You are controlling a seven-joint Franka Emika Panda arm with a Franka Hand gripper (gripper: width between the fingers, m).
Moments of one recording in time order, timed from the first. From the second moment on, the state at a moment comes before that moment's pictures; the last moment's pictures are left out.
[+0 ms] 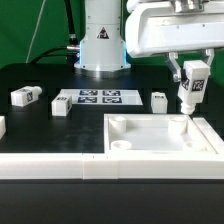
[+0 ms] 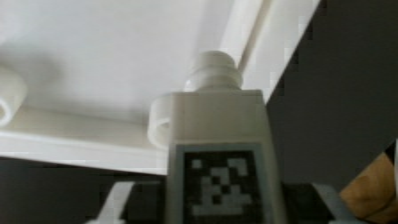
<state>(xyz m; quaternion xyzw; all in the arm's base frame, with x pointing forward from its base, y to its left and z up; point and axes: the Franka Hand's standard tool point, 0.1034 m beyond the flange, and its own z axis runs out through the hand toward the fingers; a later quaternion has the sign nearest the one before) 0.576 0.114 0.111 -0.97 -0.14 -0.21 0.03</state>
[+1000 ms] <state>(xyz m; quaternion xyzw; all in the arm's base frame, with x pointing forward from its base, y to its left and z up) 0.633 0.113 0.104 -0.96 -0.15 -0.22 0.03</state>
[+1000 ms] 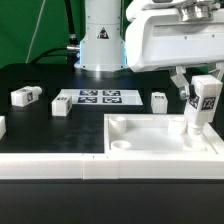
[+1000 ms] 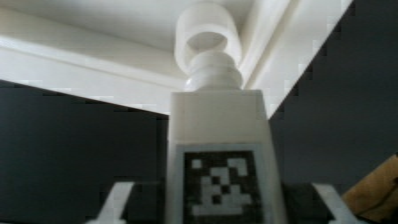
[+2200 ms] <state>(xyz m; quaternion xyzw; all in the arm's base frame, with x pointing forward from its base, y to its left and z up) 0.627 0.115 0.075 -0.96 -0.15 -0.23 0.03</state>
